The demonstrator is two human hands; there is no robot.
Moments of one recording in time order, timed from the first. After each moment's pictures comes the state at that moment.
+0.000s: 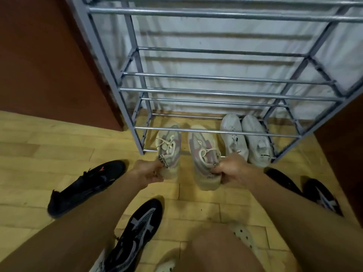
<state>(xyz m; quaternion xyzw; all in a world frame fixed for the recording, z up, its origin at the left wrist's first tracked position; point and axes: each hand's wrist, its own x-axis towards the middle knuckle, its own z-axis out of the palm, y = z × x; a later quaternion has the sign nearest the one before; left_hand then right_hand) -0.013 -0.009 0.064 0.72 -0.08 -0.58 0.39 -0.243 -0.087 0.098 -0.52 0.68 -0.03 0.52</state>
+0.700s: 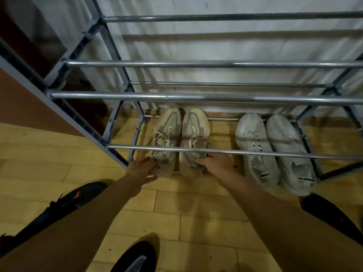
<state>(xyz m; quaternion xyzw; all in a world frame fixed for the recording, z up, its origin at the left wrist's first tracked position) 0.032 -0.117 -0.044 0.75 -0.12 -0.51 0.40 -0.163 -0.205 -0.042 -0.48 0.66 -0.13 0.56</state>
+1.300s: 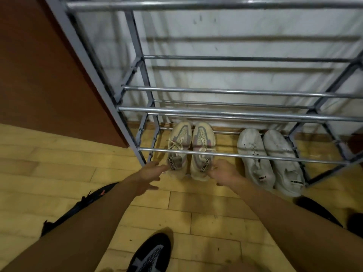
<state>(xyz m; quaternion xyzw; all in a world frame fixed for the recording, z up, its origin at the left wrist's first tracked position) 0.041 -0.083 0.032 0.76 -0.21 -0.57 0.26 -0.174 -0.161 0.038 -0.67 0.60 0.01 0.45</state>
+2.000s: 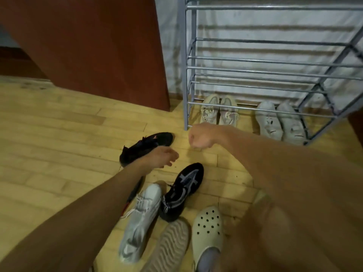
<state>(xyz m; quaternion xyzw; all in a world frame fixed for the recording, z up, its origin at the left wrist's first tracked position) 0.052 0.166 0.120 0.76 -0.37 -0.50 0.20 -0.081 0.055 0.190 -0.88 0.34 0.23 0.26</state>
